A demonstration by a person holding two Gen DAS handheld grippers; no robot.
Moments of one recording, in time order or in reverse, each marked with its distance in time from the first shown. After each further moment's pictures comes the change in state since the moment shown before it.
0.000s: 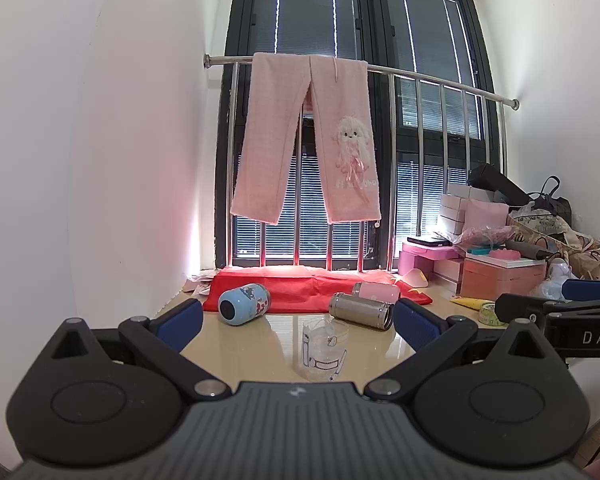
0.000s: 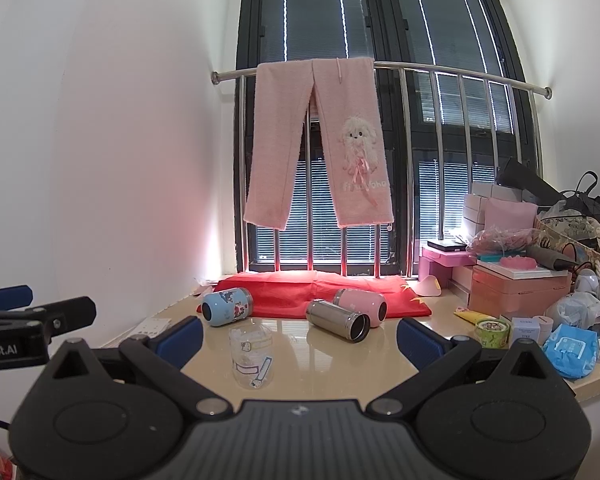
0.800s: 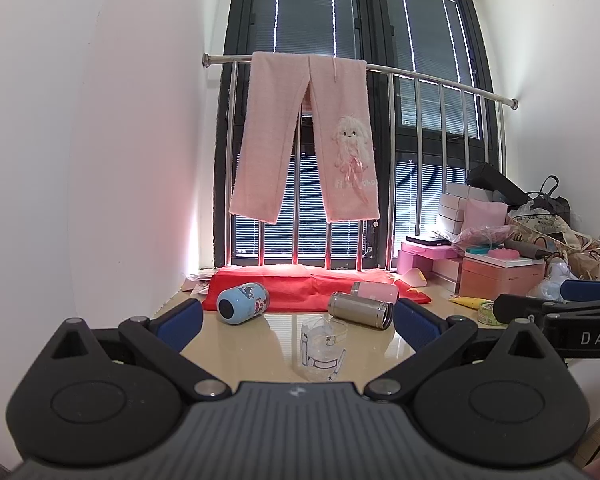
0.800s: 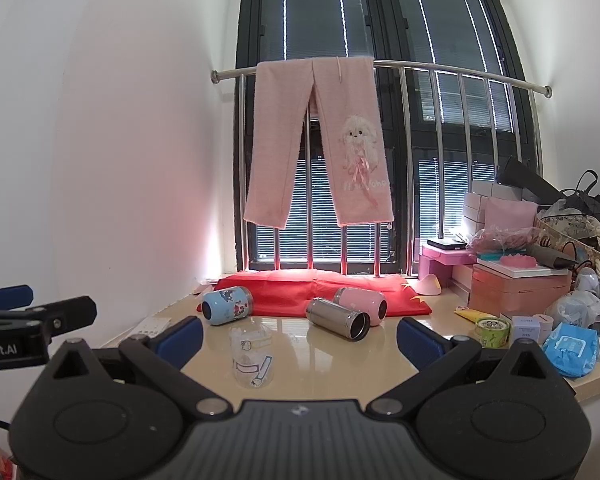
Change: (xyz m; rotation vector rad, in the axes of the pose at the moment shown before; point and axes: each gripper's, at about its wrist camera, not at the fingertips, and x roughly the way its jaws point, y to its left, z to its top) left arm 0.000 0.000 -0.001 0.000 -0.002 0.000; right arm 0.002 0.000 -0.003 0.001 0.002 0.001
